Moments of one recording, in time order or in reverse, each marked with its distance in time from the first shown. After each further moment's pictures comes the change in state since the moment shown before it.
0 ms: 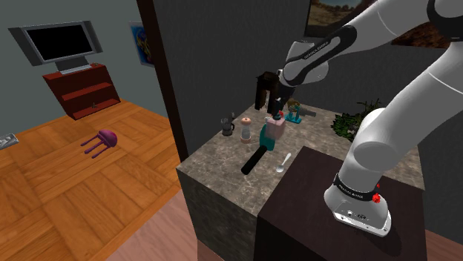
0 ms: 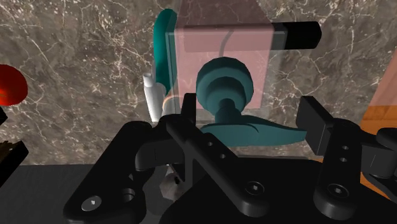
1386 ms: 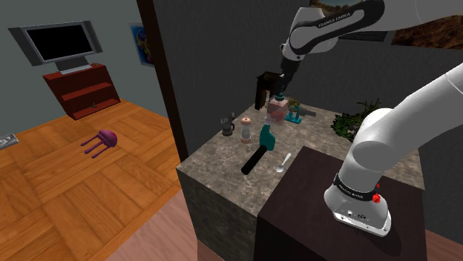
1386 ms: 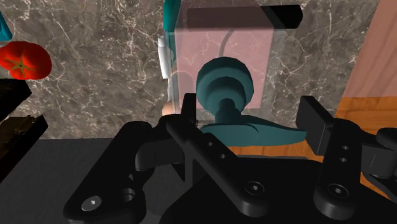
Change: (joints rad) arm -0.031 -0.162 0.070 0.173 -0.035 -0.331 0.059
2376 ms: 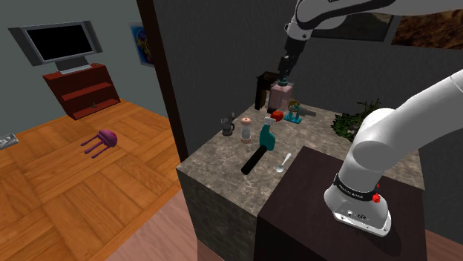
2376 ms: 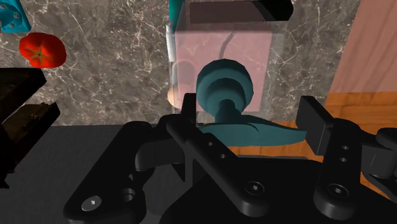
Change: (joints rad) arm -0.003 -0.052 0.026 0.156 0.002 -0.207 0.009
